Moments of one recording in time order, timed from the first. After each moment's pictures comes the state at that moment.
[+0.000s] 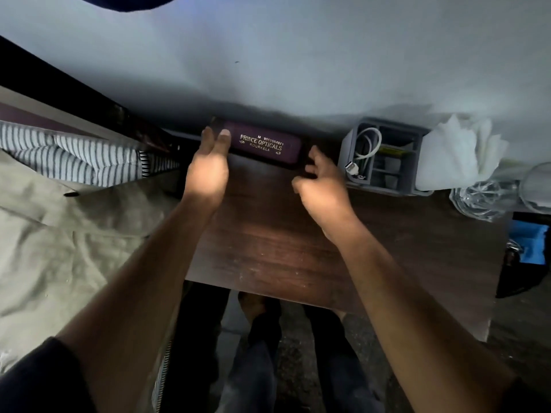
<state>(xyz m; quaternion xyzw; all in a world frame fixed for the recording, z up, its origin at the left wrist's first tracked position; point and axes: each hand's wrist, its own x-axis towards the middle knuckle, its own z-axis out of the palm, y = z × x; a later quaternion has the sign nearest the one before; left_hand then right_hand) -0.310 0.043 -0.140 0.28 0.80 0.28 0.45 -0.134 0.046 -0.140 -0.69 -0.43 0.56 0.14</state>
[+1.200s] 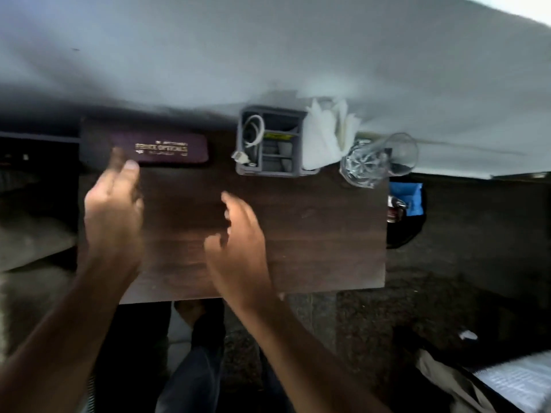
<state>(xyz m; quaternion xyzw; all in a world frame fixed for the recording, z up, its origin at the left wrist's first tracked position) -0.251 -0.003 -0.129 0.15 0.73 0.43 0.51 -0.103 -0.052 -0.083 -0.73 -0.44 0.50 0.16</state>
